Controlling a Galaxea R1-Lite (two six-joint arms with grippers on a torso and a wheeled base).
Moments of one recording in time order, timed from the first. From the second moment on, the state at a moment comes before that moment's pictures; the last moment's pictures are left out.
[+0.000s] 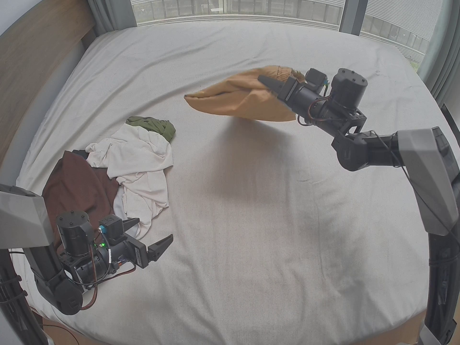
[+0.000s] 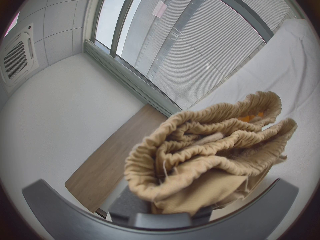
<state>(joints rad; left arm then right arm) -0.26 2.05 -0.21 -1.55 -0.24 0.05 0.37 2.39 -1.87 -0.81 0.47 0.64</state>
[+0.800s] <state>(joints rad) -0.26 2.05 -0.20 -1.55 -0.25 0.04 0.35 2.43 -1.34 -1.03 0.46 0.51</state>
